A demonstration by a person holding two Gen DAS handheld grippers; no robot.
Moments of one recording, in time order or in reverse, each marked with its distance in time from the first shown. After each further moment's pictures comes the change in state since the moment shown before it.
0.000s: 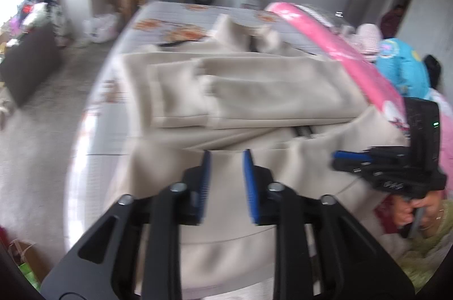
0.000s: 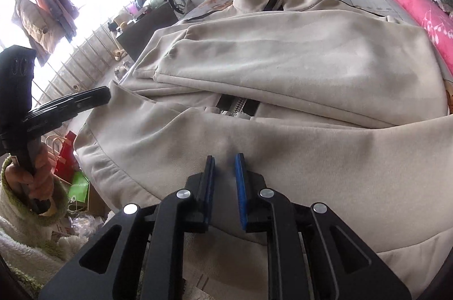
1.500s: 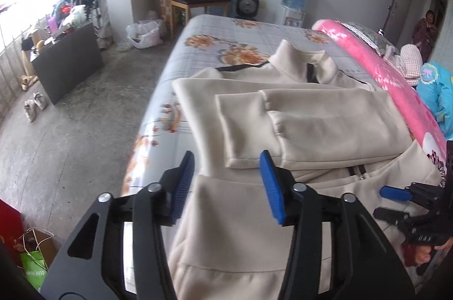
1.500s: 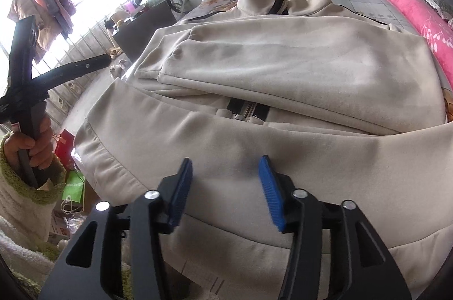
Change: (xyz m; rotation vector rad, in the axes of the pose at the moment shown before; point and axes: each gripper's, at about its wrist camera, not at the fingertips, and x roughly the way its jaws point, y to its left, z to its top) left arm 0.006 0.031 0.046 -0.073 -0.039 0.128; right arm 0.000 0.021 0.005 -0.025 -0.005 -0.045
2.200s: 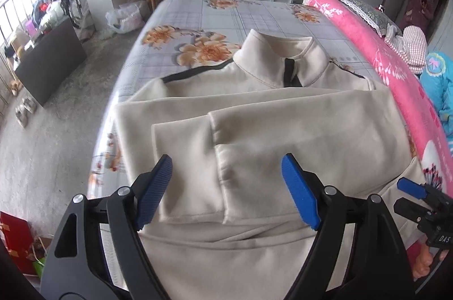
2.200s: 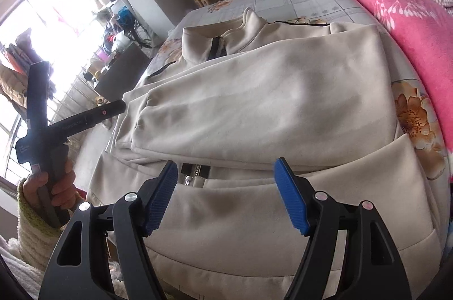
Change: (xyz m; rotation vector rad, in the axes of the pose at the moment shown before) left arm 0.063 -0.062 0.064 0.026 0.174 -0.014; right arm -0.038 -0.080 0.044 0.292 -0.077 0.002
